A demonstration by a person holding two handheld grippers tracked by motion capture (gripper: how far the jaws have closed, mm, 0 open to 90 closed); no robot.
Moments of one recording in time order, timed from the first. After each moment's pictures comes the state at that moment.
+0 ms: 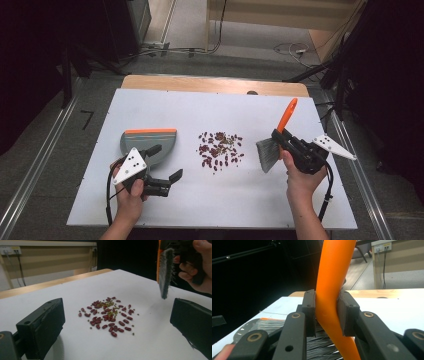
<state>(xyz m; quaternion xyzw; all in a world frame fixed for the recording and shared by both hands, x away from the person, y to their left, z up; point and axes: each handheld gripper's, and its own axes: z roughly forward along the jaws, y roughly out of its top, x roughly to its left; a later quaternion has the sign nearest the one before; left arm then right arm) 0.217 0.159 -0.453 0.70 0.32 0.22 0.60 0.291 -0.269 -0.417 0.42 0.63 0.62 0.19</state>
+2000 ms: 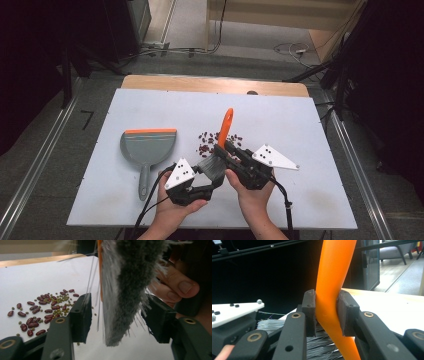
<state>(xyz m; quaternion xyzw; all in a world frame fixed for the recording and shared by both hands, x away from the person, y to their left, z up) 0.210 0.060 -0.461 0.72 0.34 0.14 0.58 0.242 -0.142 -0.407 0.32 0.68 0.65 0.14</state>
